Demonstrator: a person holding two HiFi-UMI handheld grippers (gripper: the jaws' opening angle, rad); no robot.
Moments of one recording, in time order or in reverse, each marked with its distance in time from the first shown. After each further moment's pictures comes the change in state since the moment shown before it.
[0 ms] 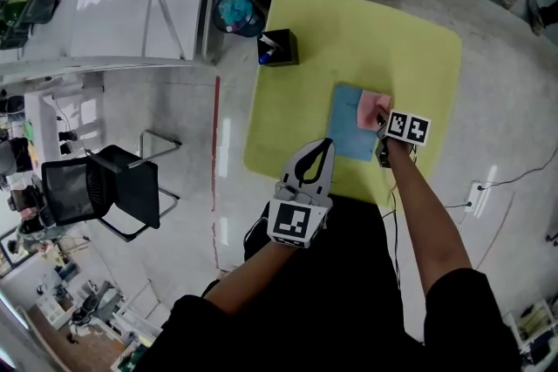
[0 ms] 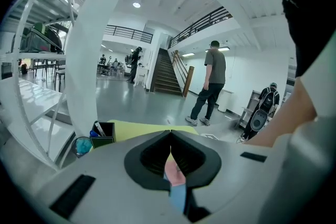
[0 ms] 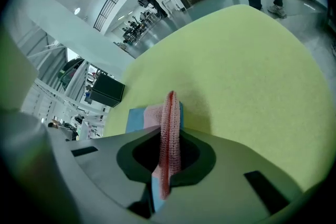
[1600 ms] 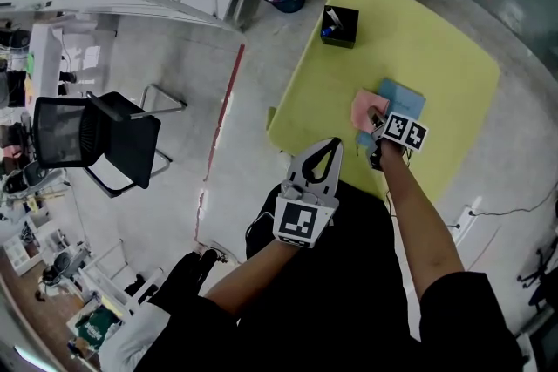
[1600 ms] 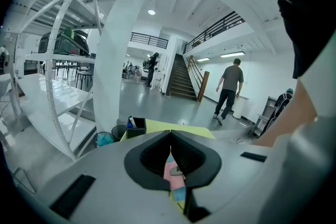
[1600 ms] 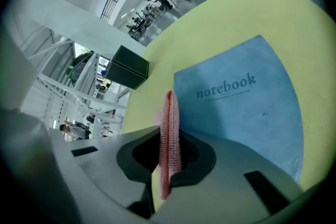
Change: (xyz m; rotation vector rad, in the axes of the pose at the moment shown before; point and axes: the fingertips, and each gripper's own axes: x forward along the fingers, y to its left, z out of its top) left arm -0.090 0.067 -0.027 -0.078 -0.041 0.159; right arm 0.054 0.121 -0.074 0.034 0.066 0.123
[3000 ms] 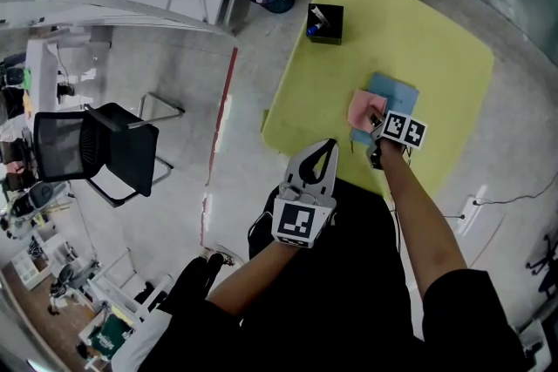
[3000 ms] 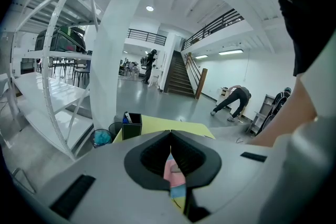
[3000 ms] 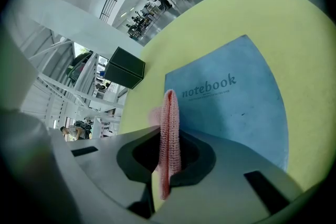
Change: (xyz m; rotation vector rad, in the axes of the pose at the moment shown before) left arm 0.007 -0.013 -0.013 0.007 0.035 -0.023; right arm -0.011 -0.019 -0.002 -0.001 0.013 -0.010
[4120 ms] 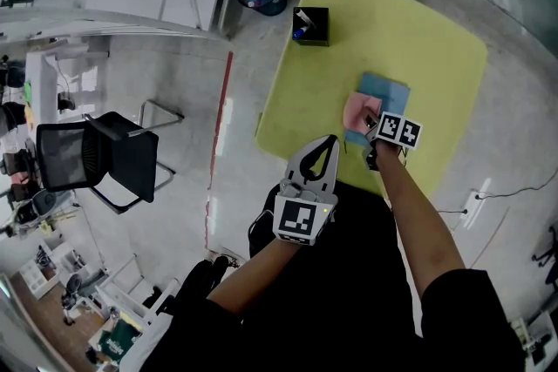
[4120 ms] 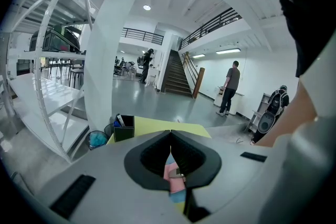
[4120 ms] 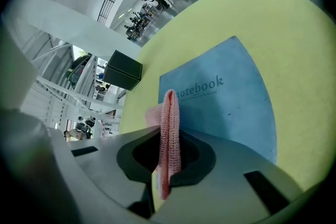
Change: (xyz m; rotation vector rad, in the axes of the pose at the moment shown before) left arm 0.025 -0.016 0.009 0.018 0.006 -0.025; right arm -0.004 -0.010 0.000 0.027 0.004 0.006
